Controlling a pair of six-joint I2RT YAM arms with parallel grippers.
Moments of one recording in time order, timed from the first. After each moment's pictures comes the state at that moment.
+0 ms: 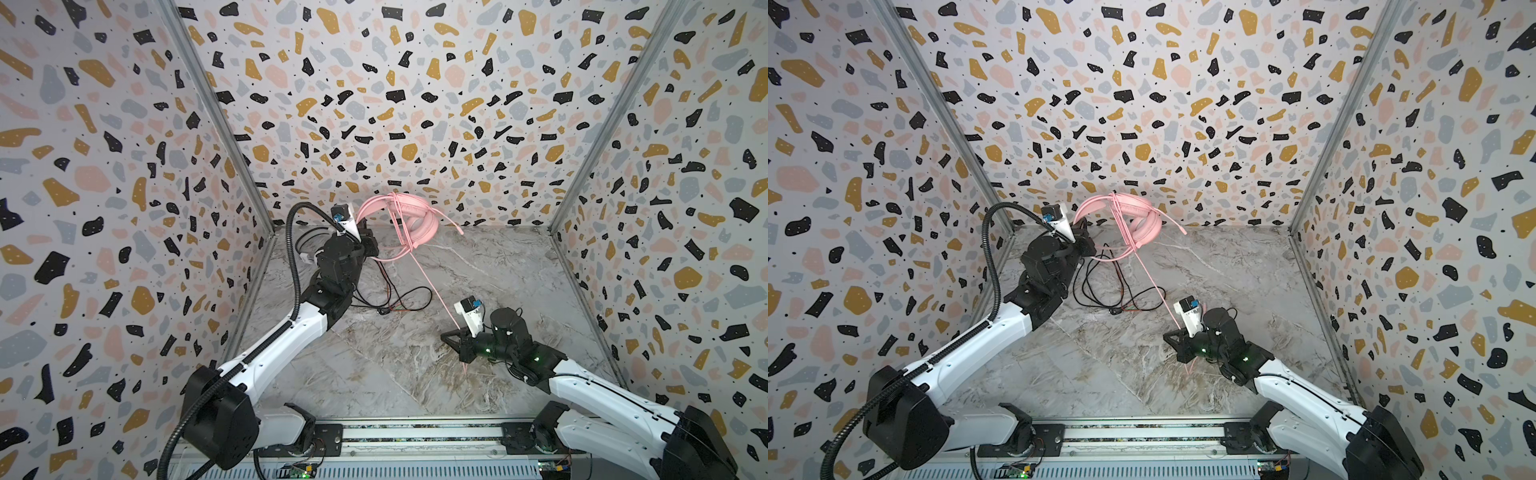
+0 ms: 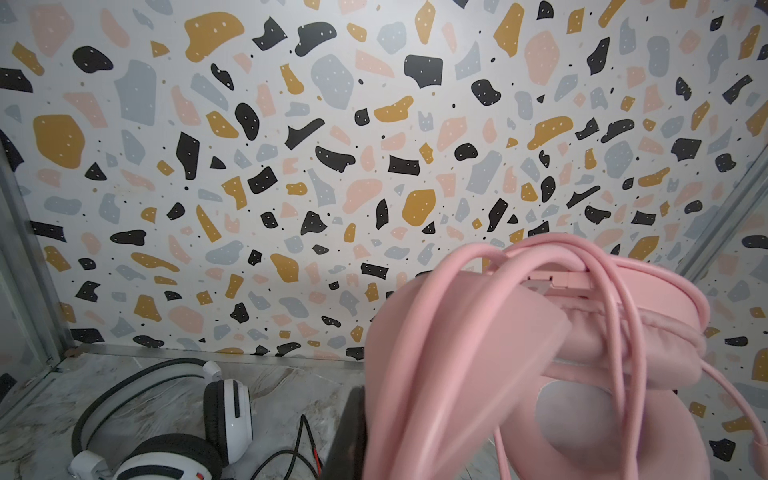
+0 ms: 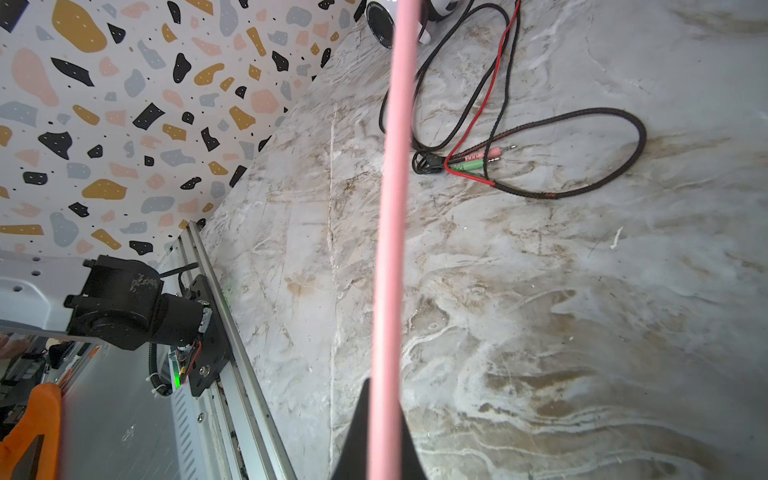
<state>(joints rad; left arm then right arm) -0.48 1.32 1.06 0.31 -0.35 -0.23 0.71 0.96 0.47 -0.01 -0.39 0.40</state>
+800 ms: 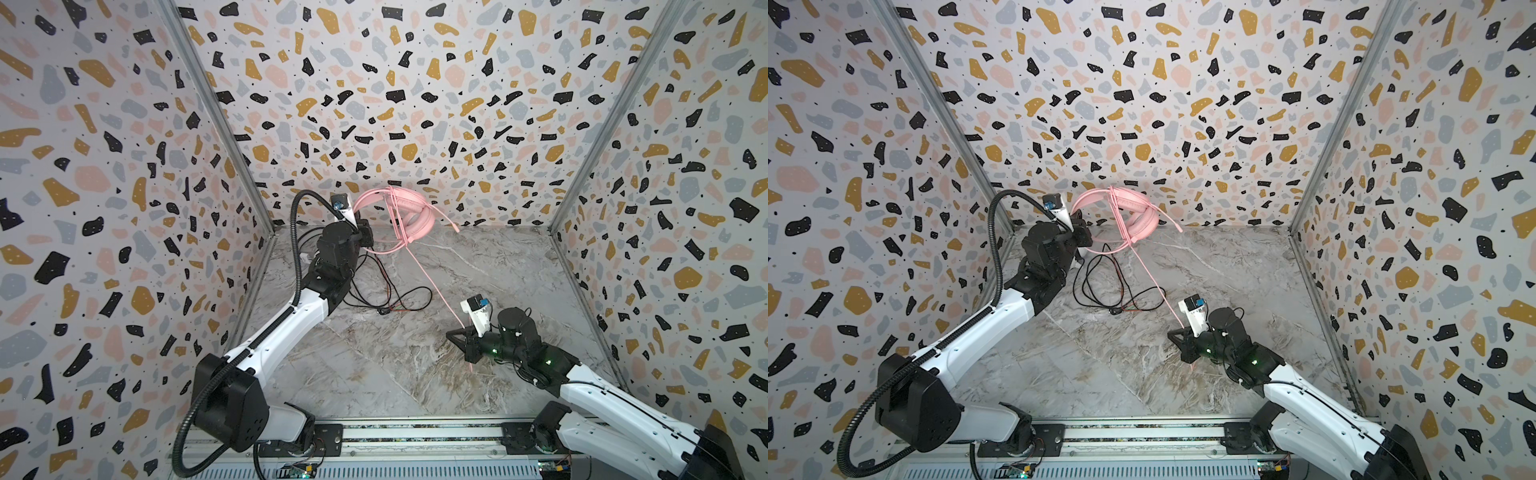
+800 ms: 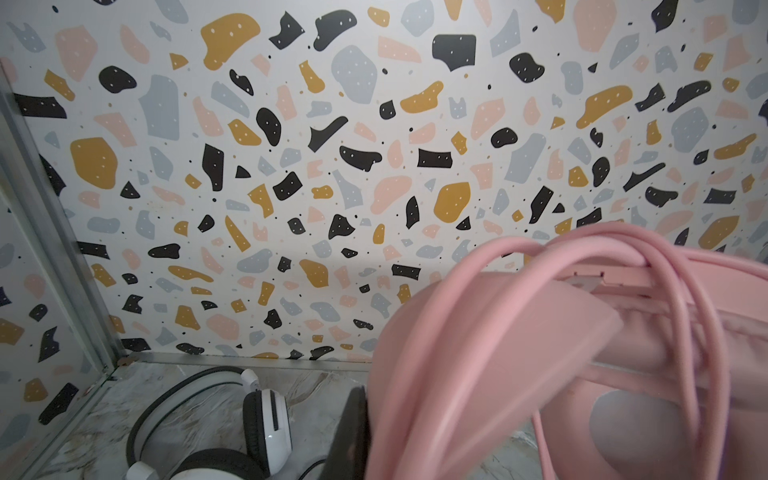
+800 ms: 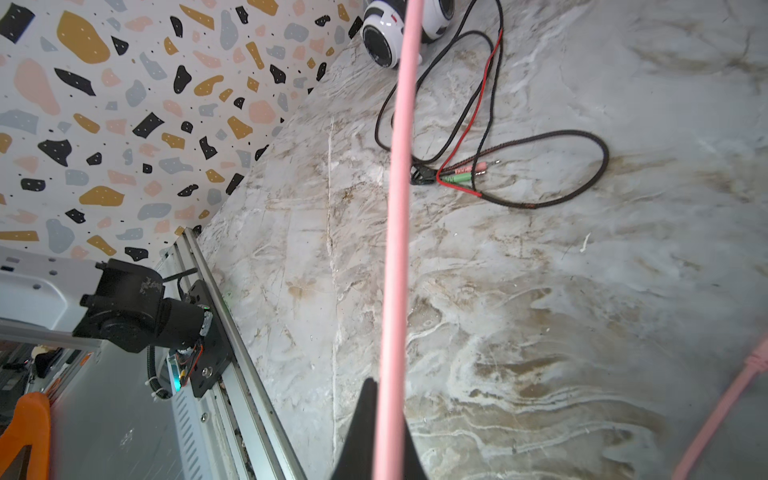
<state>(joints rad) -0.42 1.38 1.13 0.23 -0.35 -0.14 0.72 0.86 0.57 -0.20 -0.32 0.36</state>
